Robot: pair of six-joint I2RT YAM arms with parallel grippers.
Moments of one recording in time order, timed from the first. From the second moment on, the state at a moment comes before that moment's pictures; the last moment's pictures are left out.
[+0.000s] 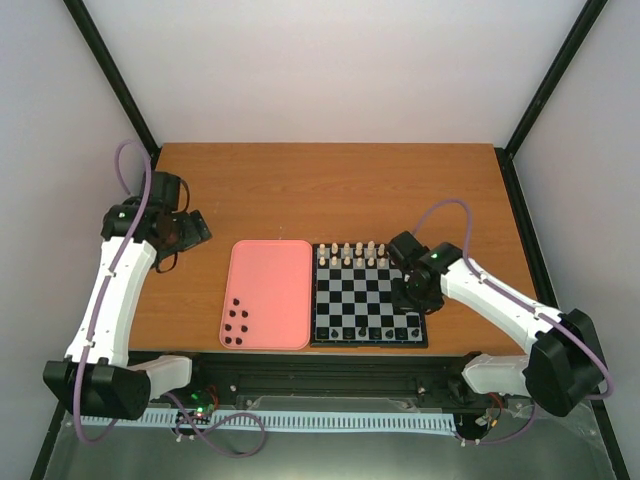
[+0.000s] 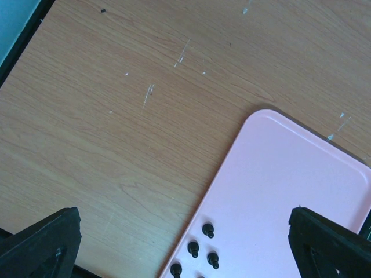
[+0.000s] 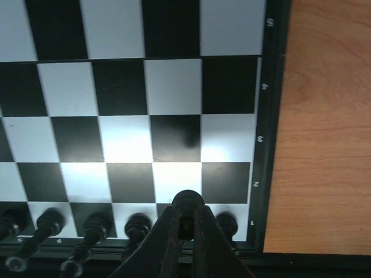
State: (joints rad) left arm -0.05 1.18 1.31 -1.26 -0.19 -0.58; right arm 0.62 1.27 0.89 -1.07 0.03 0.66
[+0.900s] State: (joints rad) left arm -0.05 1.20 1.27 -1.24 -0.15 -0.57; right arm 0.48 1.24 0.74 -1.01 -0.03 0.61
